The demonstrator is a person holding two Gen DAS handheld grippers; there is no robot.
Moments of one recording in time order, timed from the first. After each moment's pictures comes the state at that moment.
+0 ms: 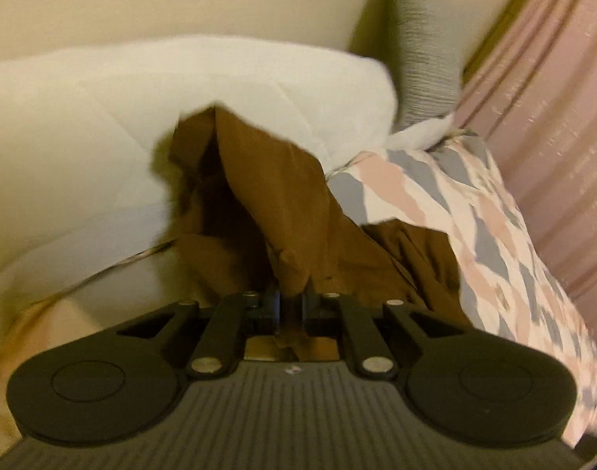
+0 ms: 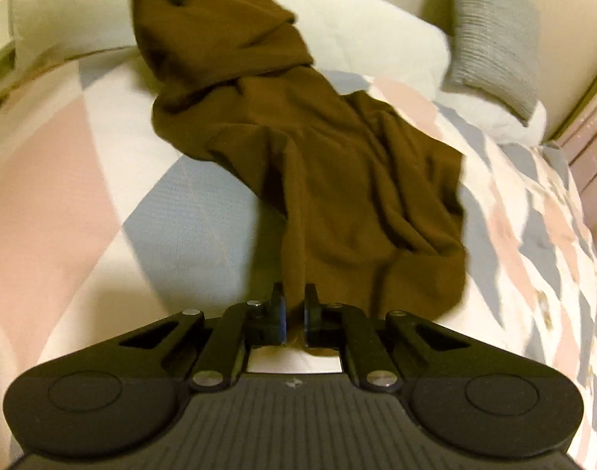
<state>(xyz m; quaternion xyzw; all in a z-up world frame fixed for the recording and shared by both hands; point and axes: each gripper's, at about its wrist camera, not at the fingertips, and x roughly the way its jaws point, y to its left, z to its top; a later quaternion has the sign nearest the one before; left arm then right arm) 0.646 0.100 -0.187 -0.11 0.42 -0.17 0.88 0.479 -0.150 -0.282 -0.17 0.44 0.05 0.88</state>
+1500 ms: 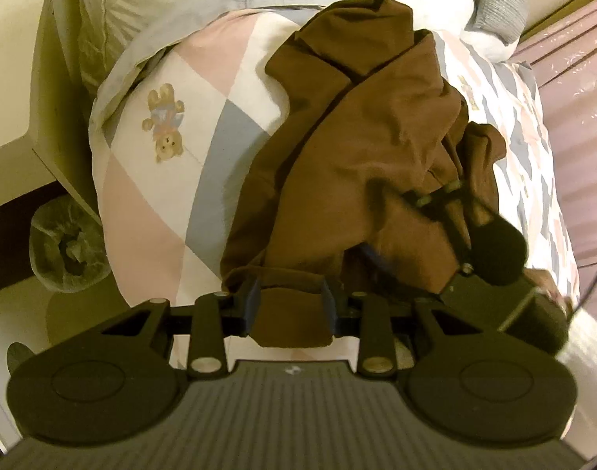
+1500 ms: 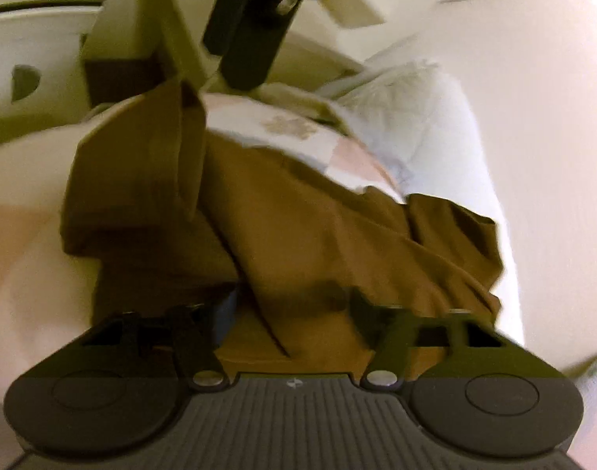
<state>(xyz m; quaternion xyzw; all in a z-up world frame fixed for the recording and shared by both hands) 0.448 0.228 -0.223 -0.17 0.59 -0.09 0.78 0.430 0.051 -0.298 -0.52 0.21 0.38 0.74</state>
